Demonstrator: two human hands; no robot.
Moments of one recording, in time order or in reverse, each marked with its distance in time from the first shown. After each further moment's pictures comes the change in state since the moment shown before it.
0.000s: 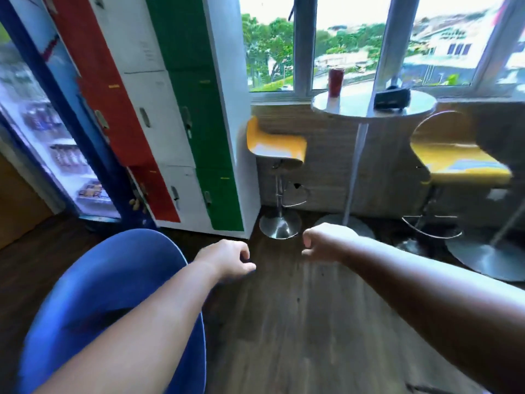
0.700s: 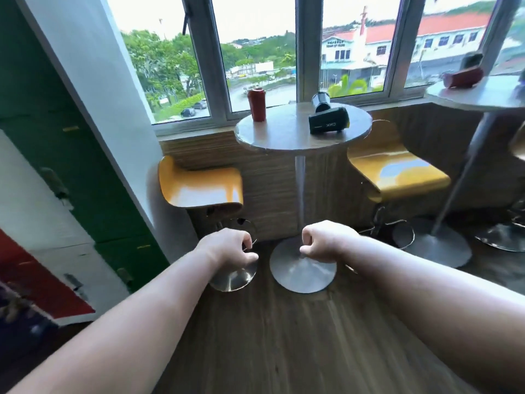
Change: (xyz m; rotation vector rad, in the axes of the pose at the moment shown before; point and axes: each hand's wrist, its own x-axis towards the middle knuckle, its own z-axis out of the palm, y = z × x) left_hand 0.375 0.132 -0.113 0.155 -0.028 0.361; right_hand 0.233 0.219 -0.065 0.214 0.054 0.401
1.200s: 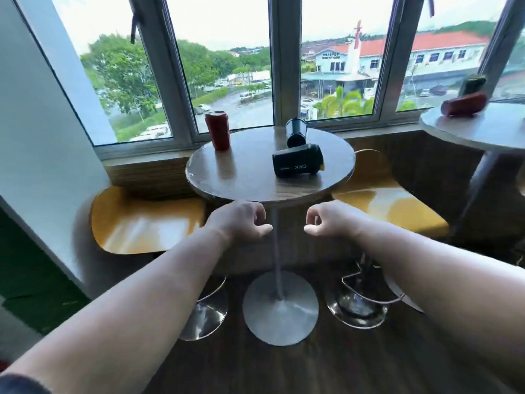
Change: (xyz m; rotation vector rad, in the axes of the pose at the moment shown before) left_hand 0.267 0.145 -0.097 -0.035 0.243 0.140; right_hand 0.199 0.191 -0.140 0.072 0.091 -0.027
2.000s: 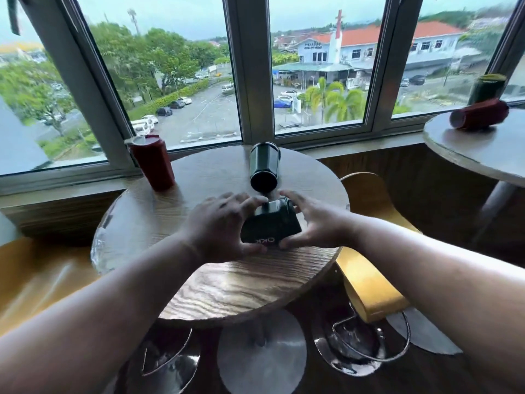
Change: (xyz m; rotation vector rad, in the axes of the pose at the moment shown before) left_hand 0.269 -0.001 0.003 0.227 0.228 0.365; right_hand 0.216 0.113 -0.075 0.355 -0.056 -0.194
